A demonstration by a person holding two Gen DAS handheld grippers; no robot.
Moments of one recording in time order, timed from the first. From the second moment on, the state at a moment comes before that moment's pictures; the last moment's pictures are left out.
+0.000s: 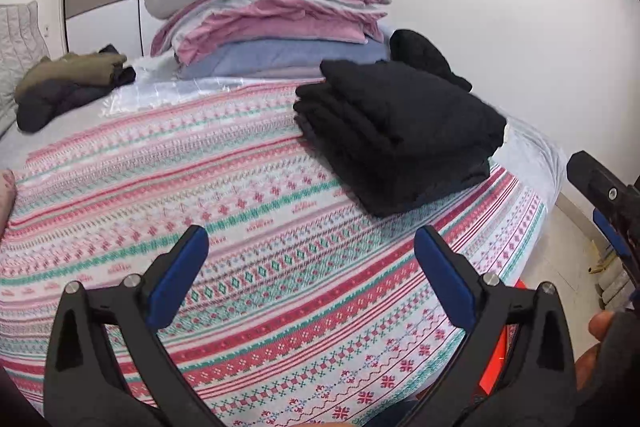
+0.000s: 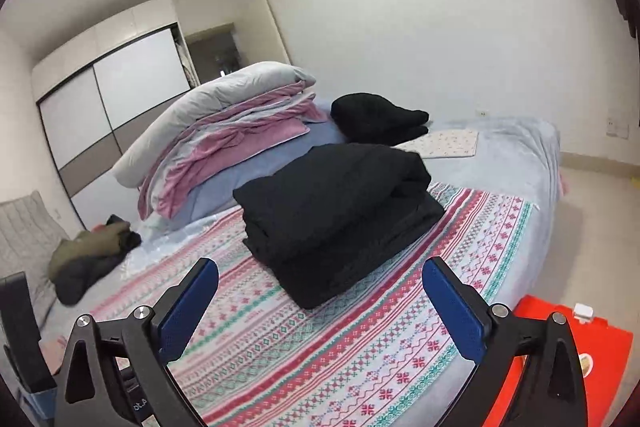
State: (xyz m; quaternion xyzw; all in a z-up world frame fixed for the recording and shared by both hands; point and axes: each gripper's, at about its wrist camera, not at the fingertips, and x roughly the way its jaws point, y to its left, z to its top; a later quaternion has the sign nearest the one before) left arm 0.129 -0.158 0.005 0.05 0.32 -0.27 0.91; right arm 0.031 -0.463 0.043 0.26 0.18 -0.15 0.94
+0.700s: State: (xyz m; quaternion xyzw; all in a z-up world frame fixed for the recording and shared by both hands) left arm 0.140 -0.151 -0.028 0.04 0.32 -0.28 0.90; right arm 0.071 -0.445 -0.015 0.15 0.24 -0.20 0.94
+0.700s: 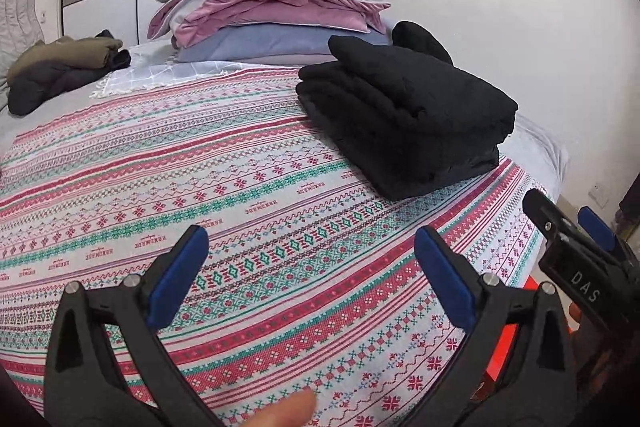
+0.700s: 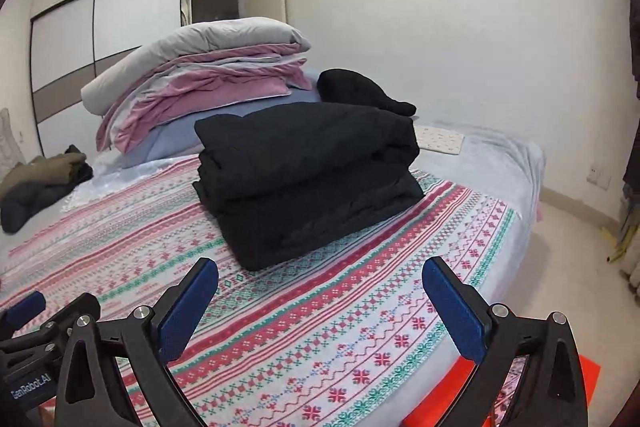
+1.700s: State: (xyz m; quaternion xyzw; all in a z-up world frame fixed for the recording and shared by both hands) left arm 0.138 -0.161 -0.041 0.04 0.33 -0.30 0.89; right arm 0.082 -0.448 -0.026 0.13 0.27 -0.22 0.93
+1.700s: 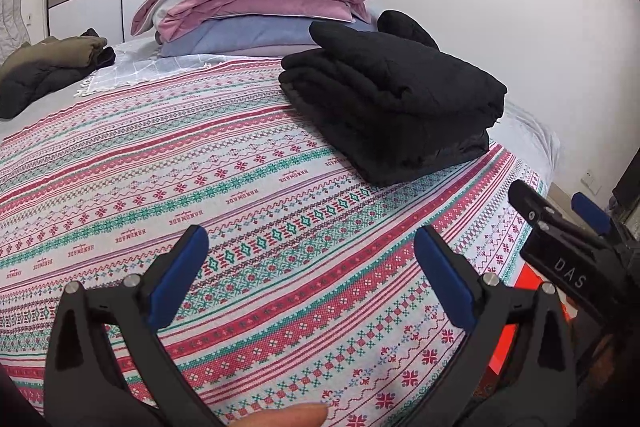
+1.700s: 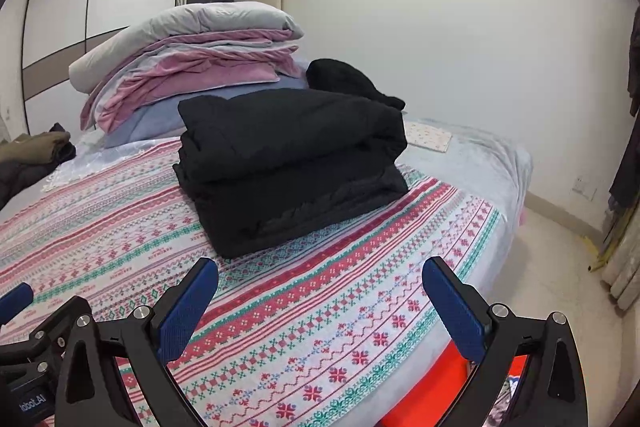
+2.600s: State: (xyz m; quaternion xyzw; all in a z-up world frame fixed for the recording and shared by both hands) left arm 0.135 -0.166 -0.044 0.04 0.34 -0.31 0.89; right arm 0.079 -0.447 -0.026 0.13 0.26 -0.22 0.93
